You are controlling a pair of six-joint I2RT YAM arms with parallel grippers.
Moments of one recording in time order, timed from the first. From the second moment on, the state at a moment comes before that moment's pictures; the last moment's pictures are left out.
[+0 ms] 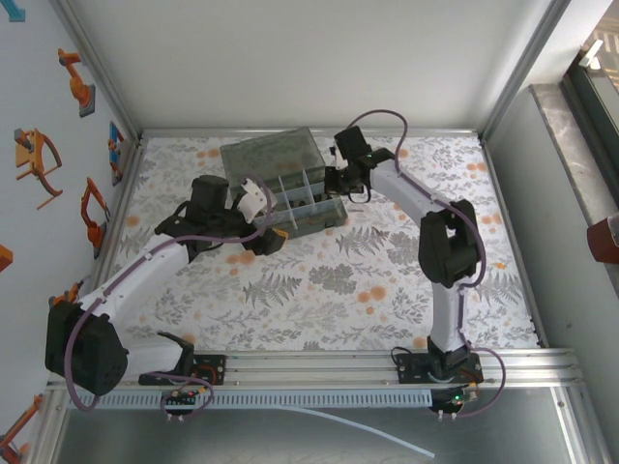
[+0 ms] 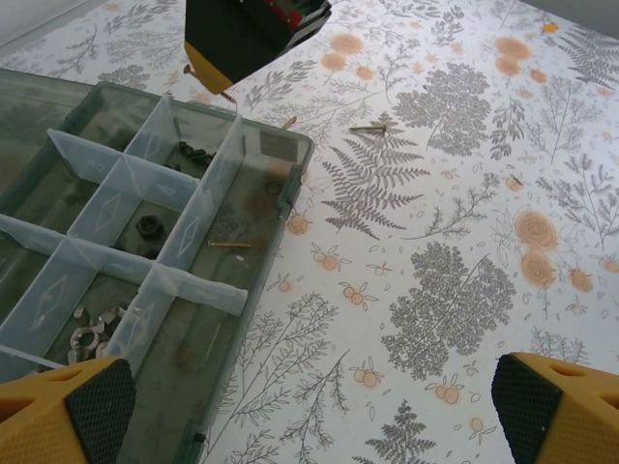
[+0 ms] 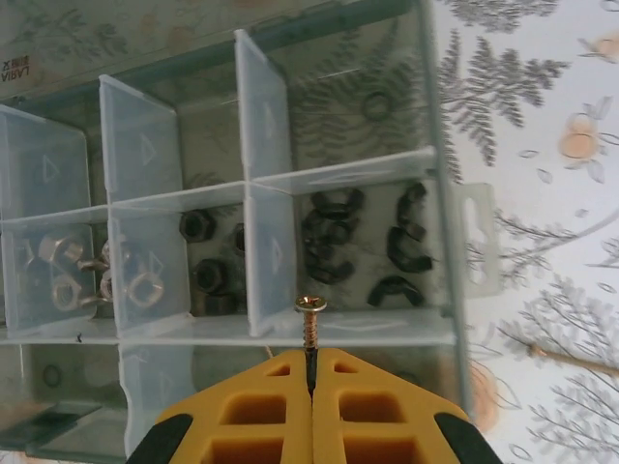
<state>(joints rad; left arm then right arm) -0.48 1.25 0.93 -0.37 0.50 0.32 0.50 2.06 1.75 -0.70 -0.18 0.37</state>
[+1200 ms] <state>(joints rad) -0.48 1.23 0.93 -0.37 0.52 0.32 0.33 1.97 1.58 -0.72 -0.07 0.13</state>
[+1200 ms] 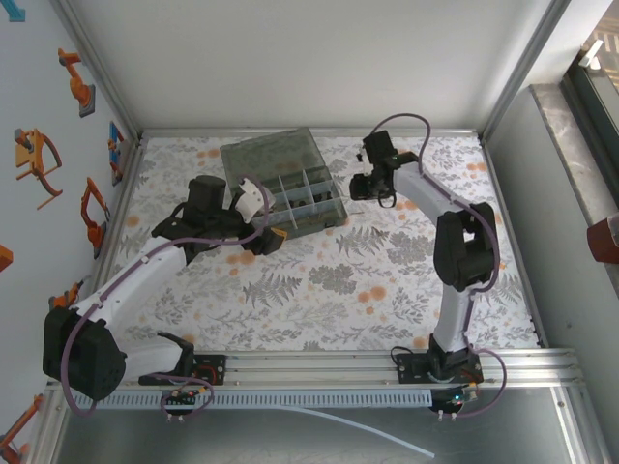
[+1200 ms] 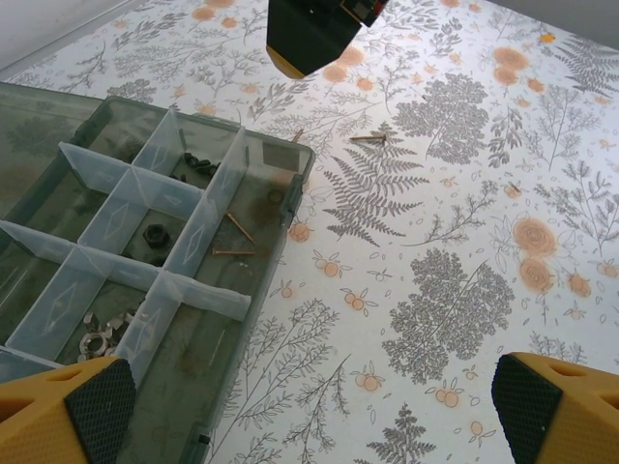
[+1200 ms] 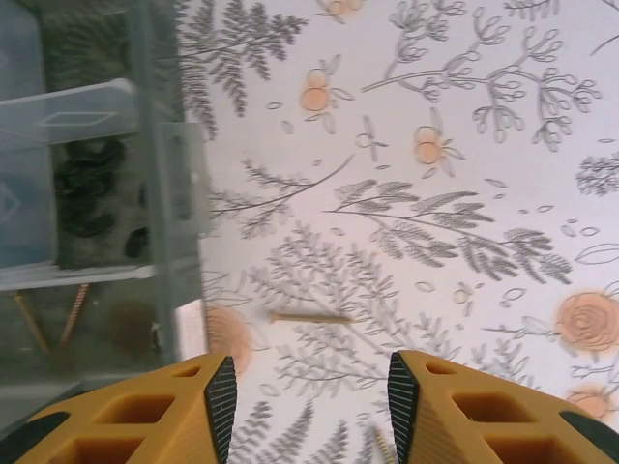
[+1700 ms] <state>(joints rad) -0.48 1.23 0.92 -0.36 0.54 0.32 0.27 2.28 1.79 -0.74 -0.36 0.00</state>
